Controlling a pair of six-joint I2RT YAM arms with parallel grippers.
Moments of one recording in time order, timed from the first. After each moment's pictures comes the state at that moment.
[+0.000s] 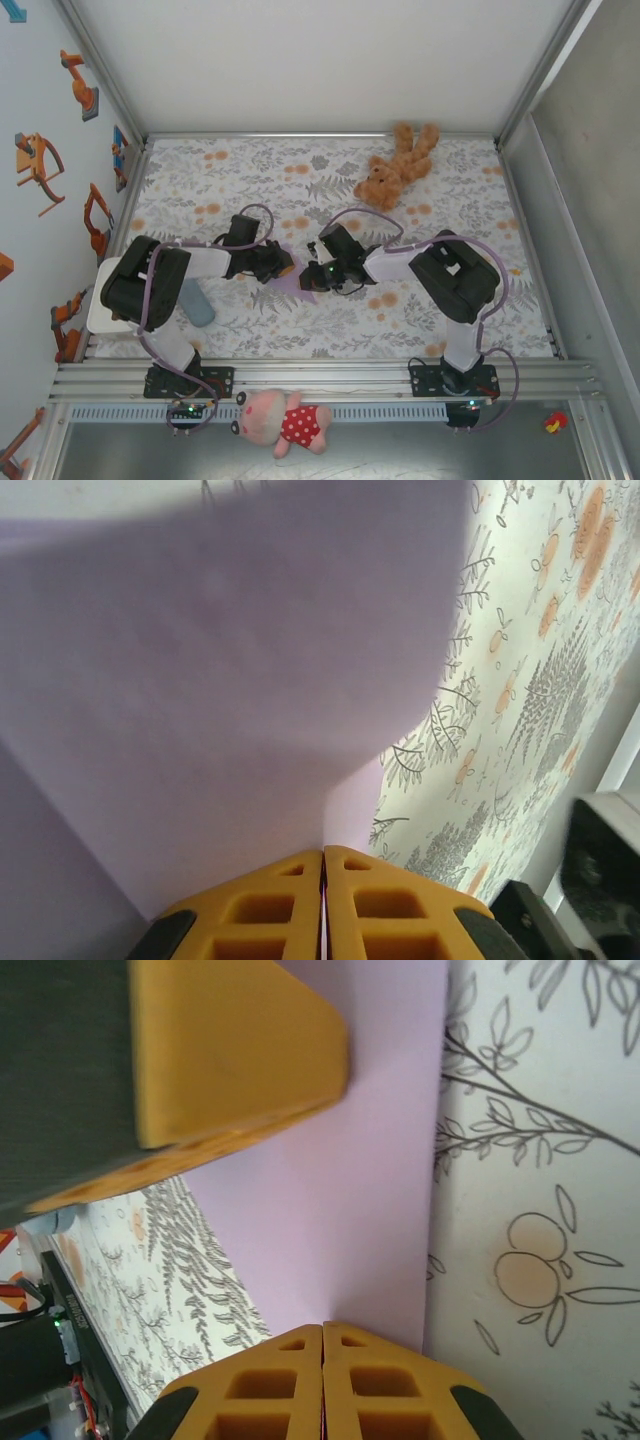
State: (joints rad) left arm -0.47 1.72 0.69 0.06 0.58 -0.98; right arm 0.80 1.89 0.92 0.05 -0.58 0.73
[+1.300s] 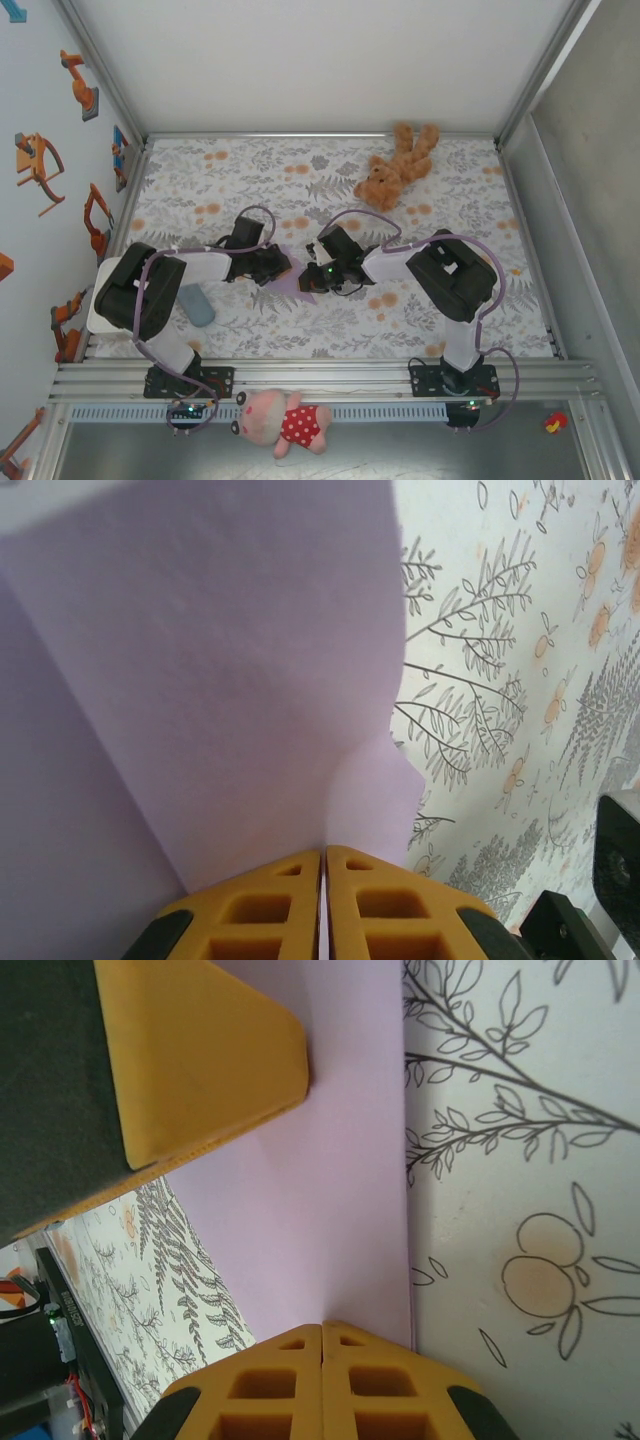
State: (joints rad) left arm -0.51 1.66 0.68 -0.01 0.42 -0.96; right arm 0.81 1.91 0.92 0.05 -0.57 0.74
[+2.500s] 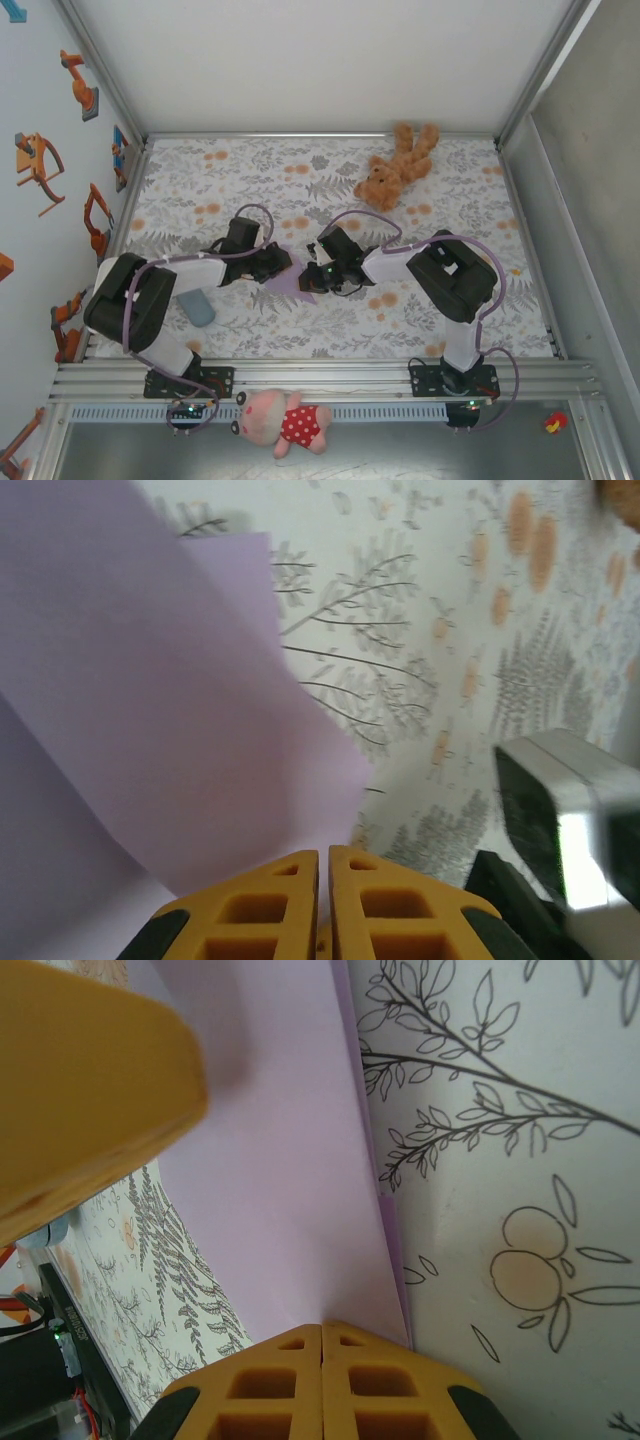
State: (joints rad) left arm -0.52 1.59 0.64 0.05 0.44 -0.93; right arm 0.81 1.90 0.92 0.05 -0.55 0.78
